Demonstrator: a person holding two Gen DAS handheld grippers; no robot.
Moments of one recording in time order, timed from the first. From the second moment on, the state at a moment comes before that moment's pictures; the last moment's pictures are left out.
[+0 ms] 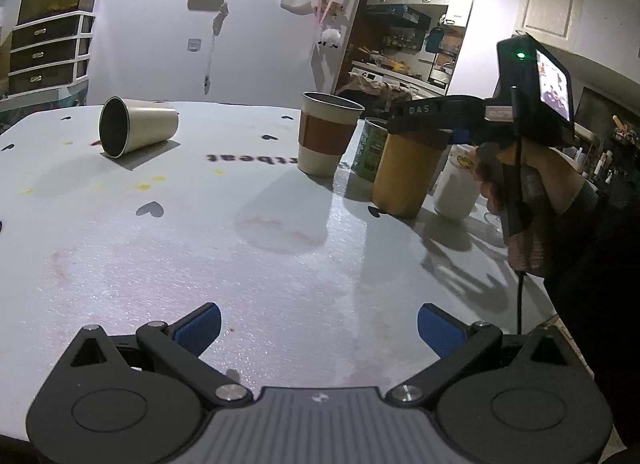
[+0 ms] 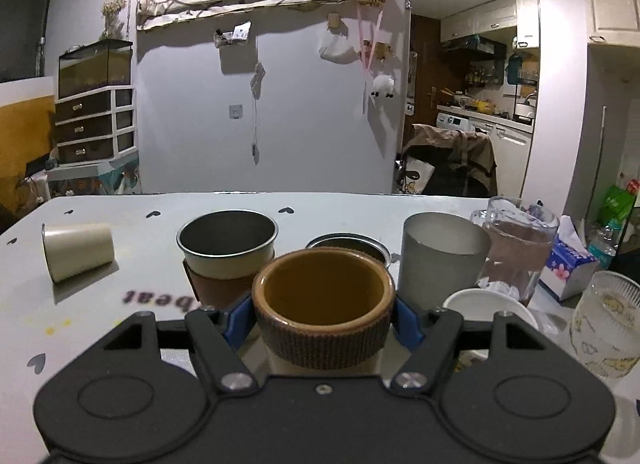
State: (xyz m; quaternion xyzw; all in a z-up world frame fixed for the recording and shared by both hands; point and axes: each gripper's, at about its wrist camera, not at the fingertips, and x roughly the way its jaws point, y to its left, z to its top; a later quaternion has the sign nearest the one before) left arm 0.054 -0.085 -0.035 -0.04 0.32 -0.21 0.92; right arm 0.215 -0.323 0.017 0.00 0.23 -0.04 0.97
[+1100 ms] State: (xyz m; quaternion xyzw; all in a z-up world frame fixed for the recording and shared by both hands) left arm 0.038 -0.088 -0.002 0.01 0.20 -0.17 0.97; right arm 0.004 -0.329 0.010 0.01 0.13 -0.03 0.99
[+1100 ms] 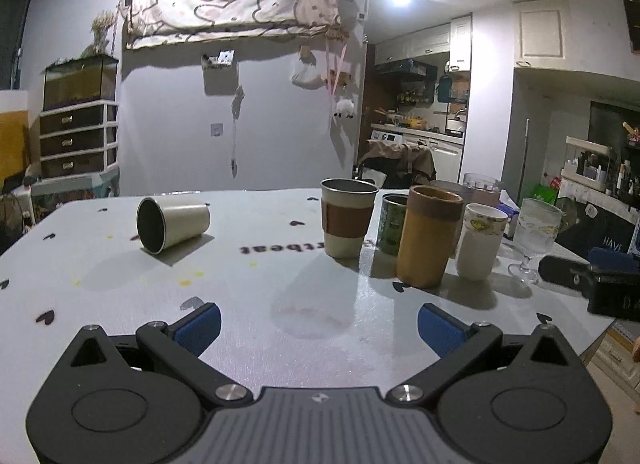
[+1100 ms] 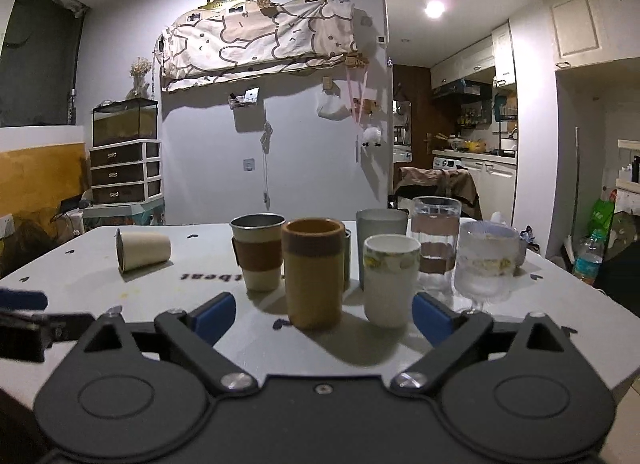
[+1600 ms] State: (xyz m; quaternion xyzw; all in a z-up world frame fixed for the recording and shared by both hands) left arm 0.024 -0.084 -0.001 0.02 0.18 -0.16 0.97; right arm -0.021 -0.322 0.003 0.01 0.12 -0.04 0.99
